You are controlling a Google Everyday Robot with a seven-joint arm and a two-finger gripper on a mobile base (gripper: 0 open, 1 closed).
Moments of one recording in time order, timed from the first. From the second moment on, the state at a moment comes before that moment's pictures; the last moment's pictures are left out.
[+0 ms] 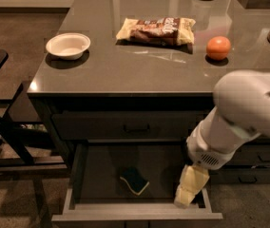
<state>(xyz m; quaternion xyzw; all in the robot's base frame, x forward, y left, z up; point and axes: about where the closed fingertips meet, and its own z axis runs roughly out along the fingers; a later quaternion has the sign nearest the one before) 0.375 -0.134 0.744 -0.56 0.82 0.11 0.08</state>
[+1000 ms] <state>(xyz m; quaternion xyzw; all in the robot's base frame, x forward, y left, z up) 0.391 -0.070 0.604 -0.51 0.85 0.14 0.06</state>
